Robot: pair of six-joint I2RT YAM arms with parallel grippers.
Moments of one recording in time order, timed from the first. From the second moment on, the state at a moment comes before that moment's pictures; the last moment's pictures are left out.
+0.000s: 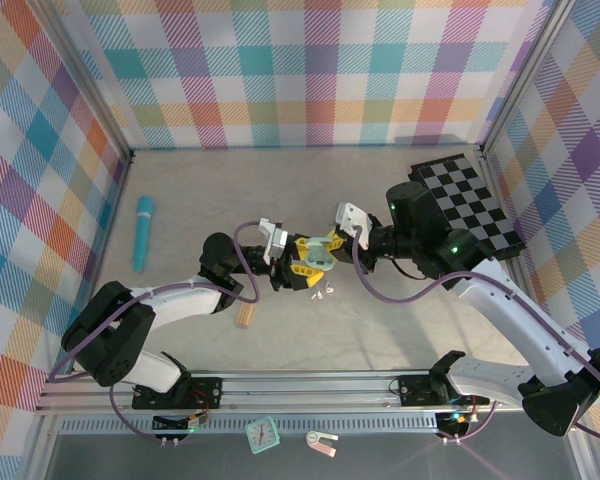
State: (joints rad) left arm -0.64 1.45 0.61 1.20 1.03 -0.34; right arm 0.67 1.12 1.21 -0.66 -0.51 -0.47
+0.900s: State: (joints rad) left arm -0.65 1.45 0.60 1.20 0.90 -0.28; right arm 0.67 1.11 1.19 -0.58 -0.43 -0.37
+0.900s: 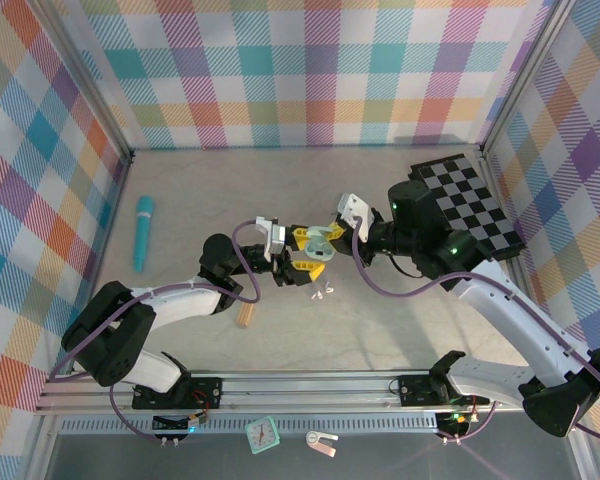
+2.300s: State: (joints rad) left arm -0.65 1.45 0.60 1.20 0.91 -0.30; right arm 0.67 1.10 1.17 -0.54 -0.43 -0.36
